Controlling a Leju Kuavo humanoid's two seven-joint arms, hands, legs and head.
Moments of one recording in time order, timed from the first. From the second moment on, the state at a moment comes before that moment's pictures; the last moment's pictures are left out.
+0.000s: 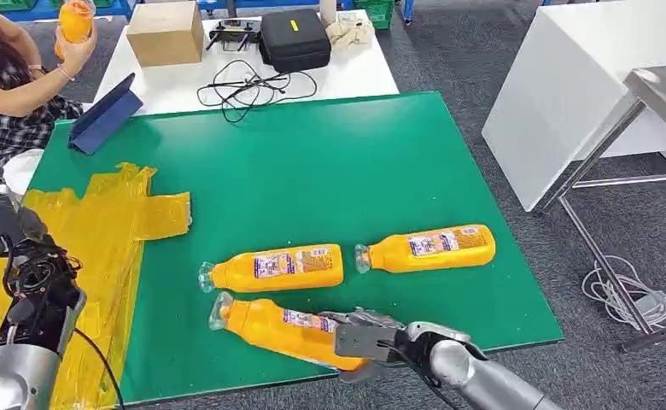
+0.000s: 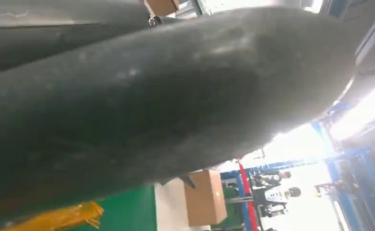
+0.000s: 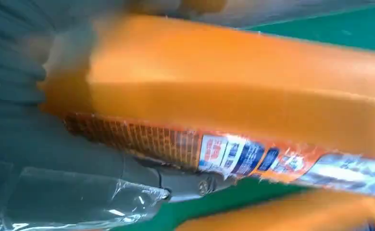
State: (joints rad) left arm -0.47 0.22 0.17 -0.81 0.02 0.40 -0.70; right arm -0.35 -0.31 0.87 -1.16 0.15 0.43 -0.15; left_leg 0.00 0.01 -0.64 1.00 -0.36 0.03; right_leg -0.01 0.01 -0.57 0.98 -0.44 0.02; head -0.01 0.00
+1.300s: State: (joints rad) left arm -0.30 0.12 -0.11 -1.26 0.61 -0.27 -0.31; right arm -0.72 0.00 0.52 -1.02 0.24 0.17 -0.07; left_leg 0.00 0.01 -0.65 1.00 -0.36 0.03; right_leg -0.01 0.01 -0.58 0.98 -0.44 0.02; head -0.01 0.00
